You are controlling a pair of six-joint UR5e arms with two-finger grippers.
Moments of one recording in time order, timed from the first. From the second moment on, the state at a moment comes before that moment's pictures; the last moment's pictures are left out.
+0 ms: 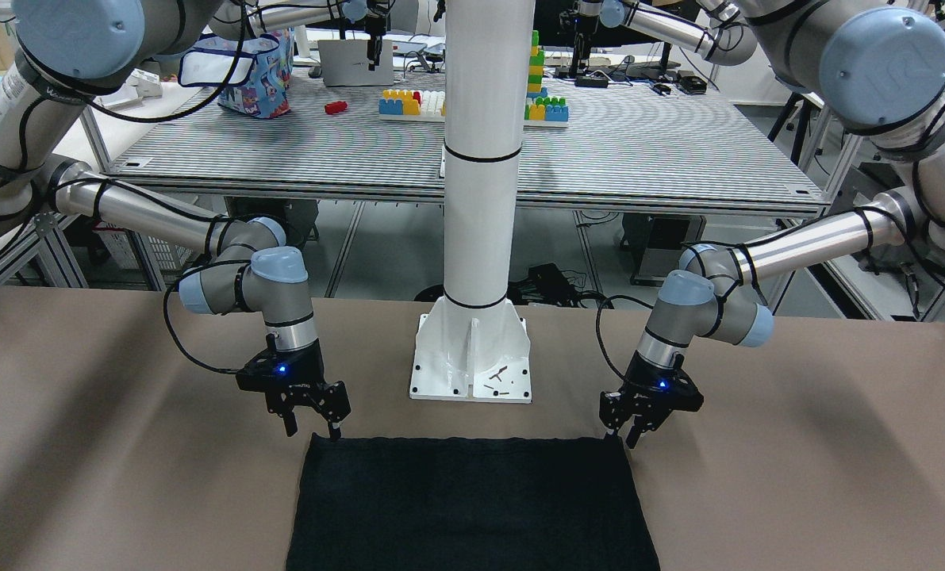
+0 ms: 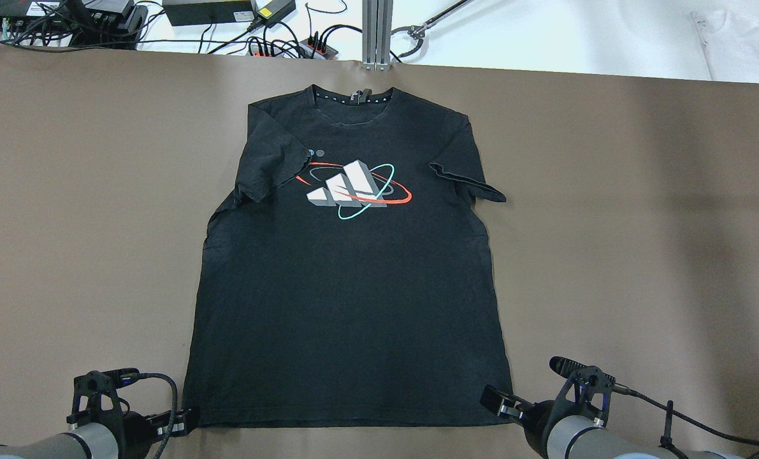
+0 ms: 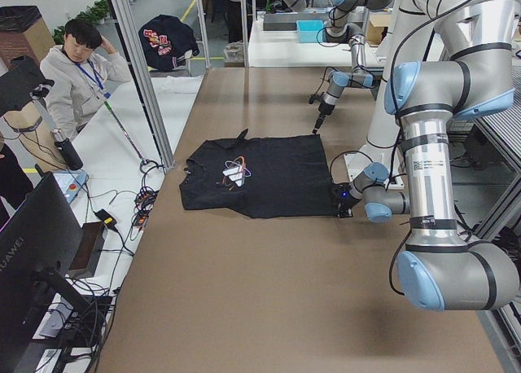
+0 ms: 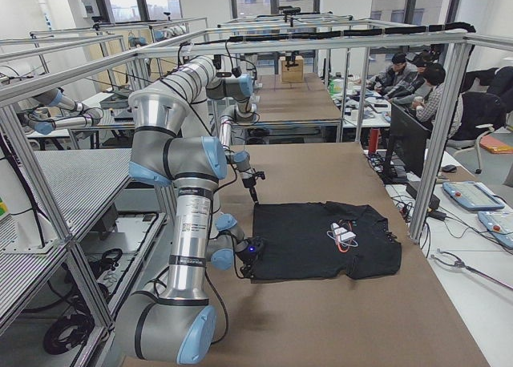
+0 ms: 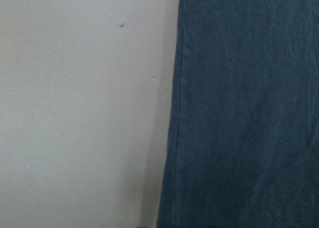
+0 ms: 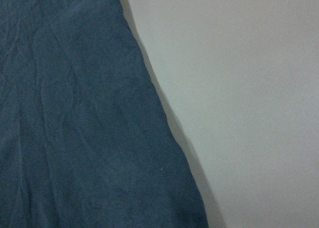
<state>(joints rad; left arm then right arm) -0.07 -1.45 -2.05 -2.26 -1.27 -1.70 0.13 -1.62 2.12 -1.11 1.28 1.80</state>
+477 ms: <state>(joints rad) -0.06 -1.45 -2.05 -2.25 -1.27 -1.70 0.13 -1.62 2.12 -1.11 1.28 1.80</state>
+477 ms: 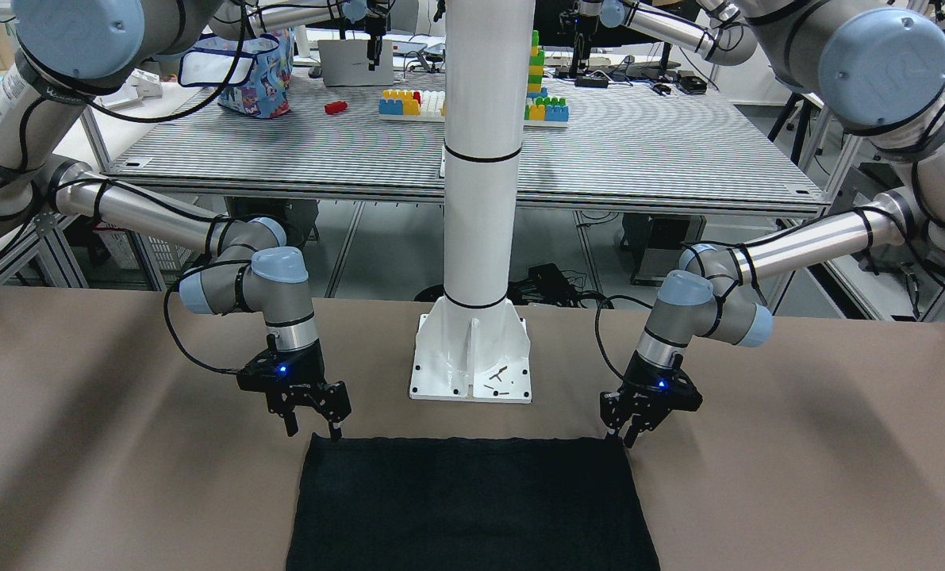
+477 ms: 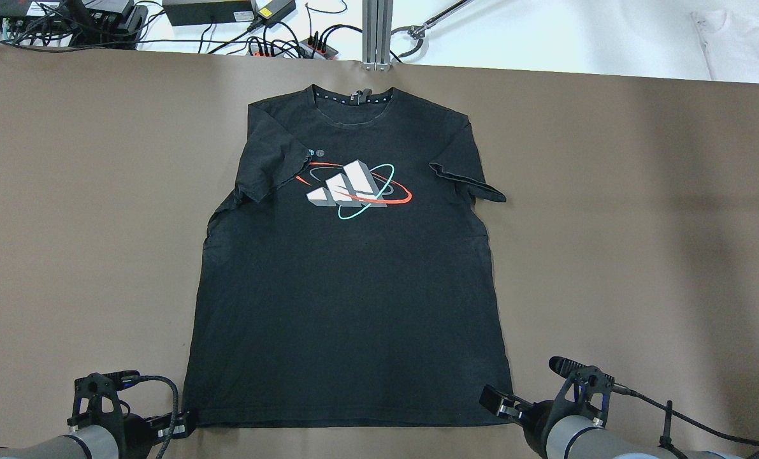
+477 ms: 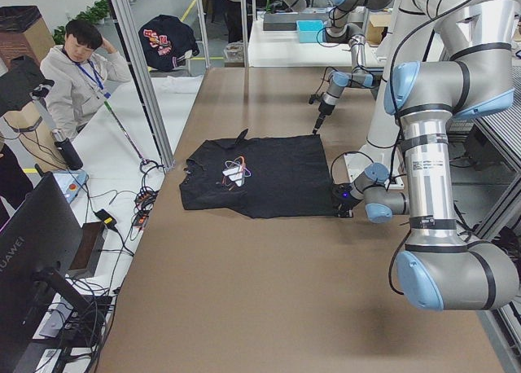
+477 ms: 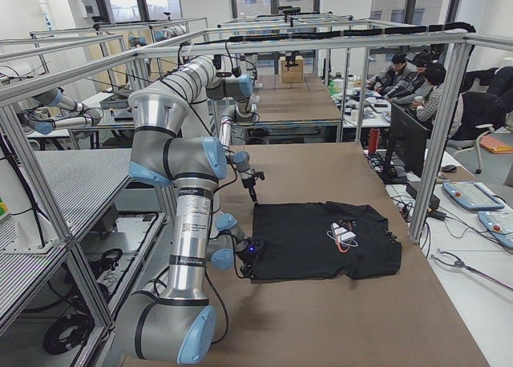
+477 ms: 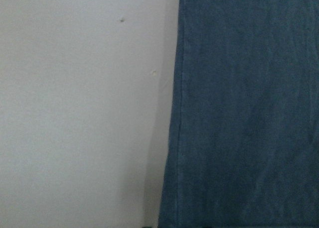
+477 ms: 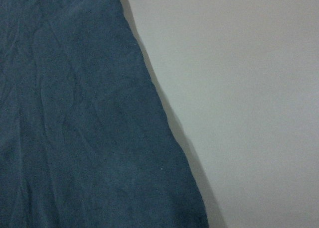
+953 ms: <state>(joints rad) -0.06 -1.45 -2.04 -2.25 -1.27 -1.69 0.13 -1.62 2.12 -1.11 1.28 1.80</state>
